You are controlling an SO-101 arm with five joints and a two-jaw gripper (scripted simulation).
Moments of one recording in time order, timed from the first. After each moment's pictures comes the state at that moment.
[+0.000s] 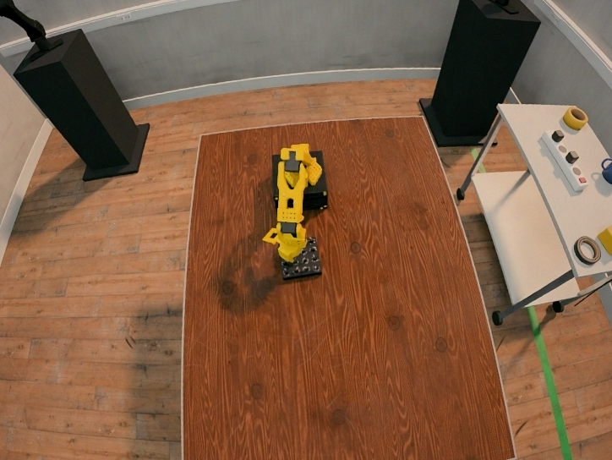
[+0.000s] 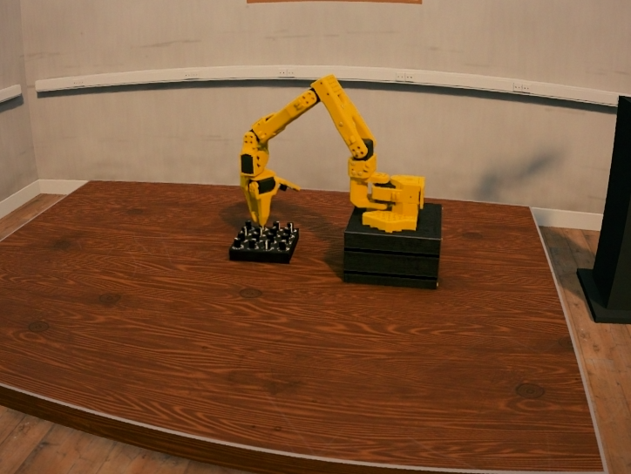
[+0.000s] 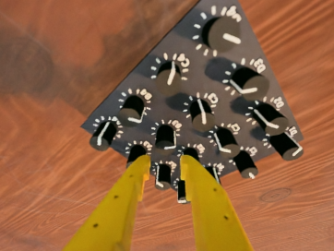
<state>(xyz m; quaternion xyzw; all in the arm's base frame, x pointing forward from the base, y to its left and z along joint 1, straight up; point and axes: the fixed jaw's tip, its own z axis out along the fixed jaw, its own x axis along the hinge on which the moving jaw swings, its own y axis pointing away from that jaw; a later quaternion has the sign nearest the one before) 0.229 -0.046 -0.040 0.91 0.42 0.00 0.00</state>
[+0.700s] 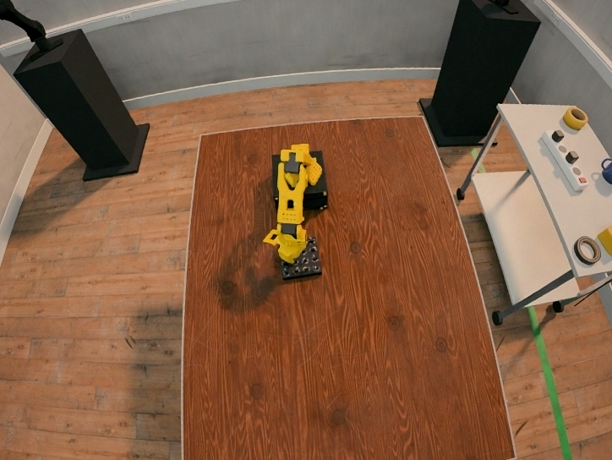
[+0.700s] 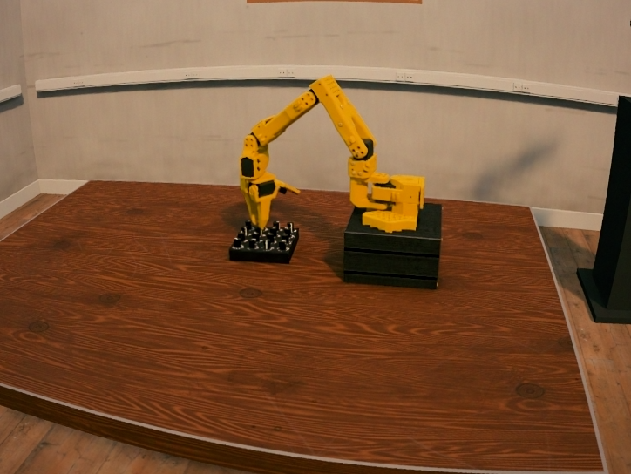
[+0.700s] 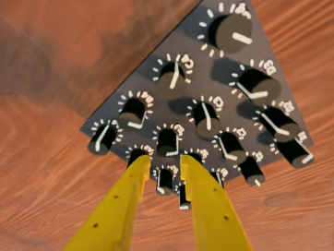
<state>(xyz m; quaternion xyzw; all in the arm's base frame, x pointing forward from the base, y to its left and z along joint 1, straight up) 0.230 -0.046 -0.046 0.91 0.42 0.01 0.01</state>
